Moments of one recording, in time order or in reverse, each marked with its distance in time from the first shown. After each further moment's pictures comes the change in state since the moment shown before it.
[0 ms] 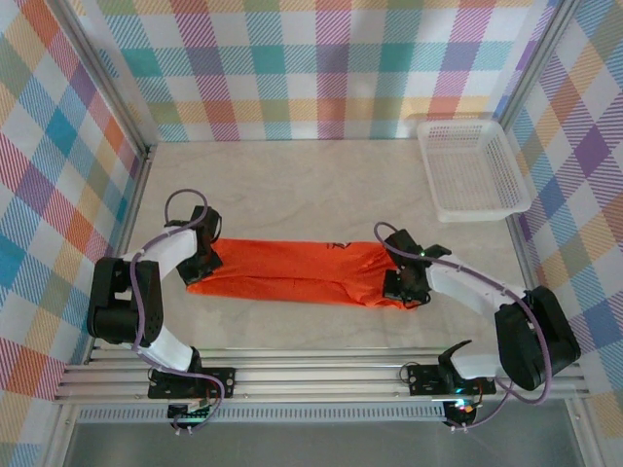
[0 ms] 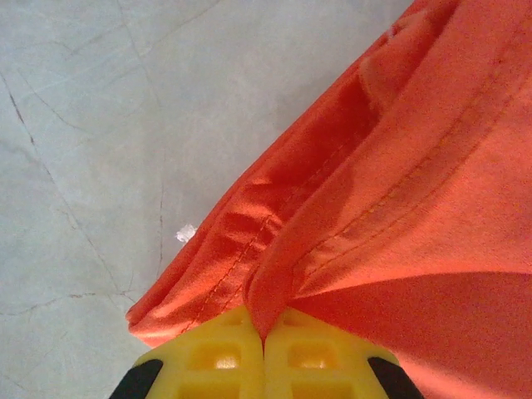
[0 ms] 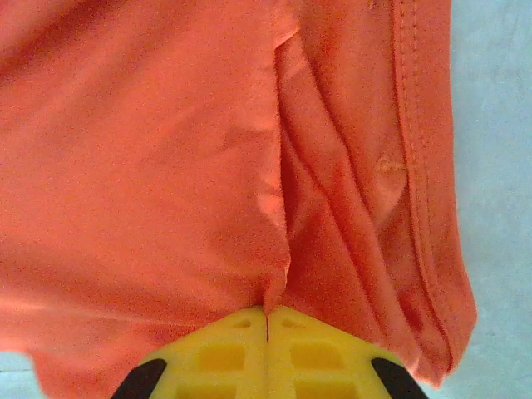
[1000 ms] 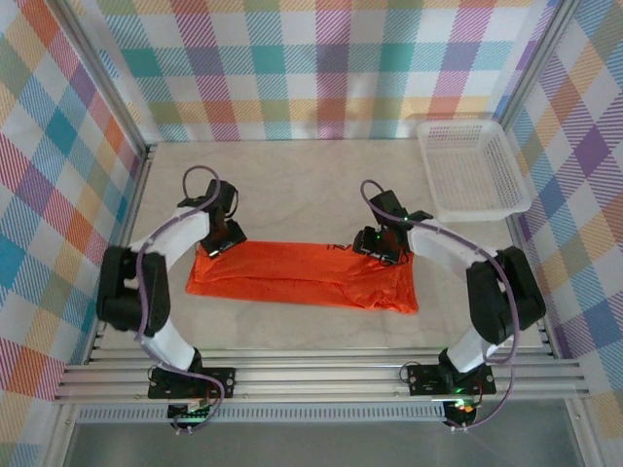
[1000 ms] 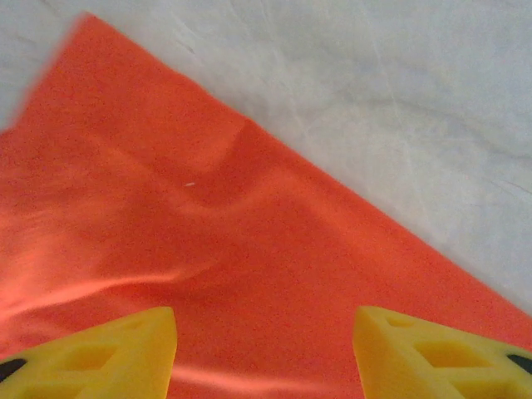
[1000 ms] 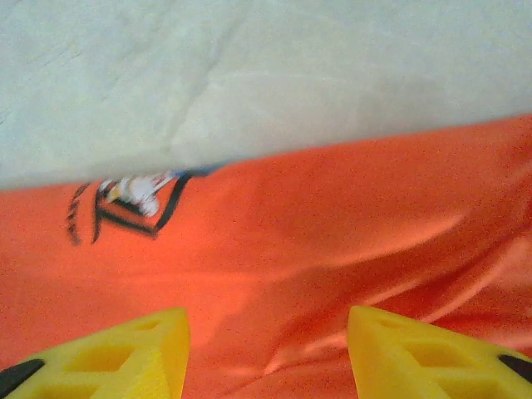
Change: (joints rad) left arm -0.111 0.134 0.245 0.052 0.204 -0.043; right arm -0.056 0.301 0.329 0.194 -0.129 0.043
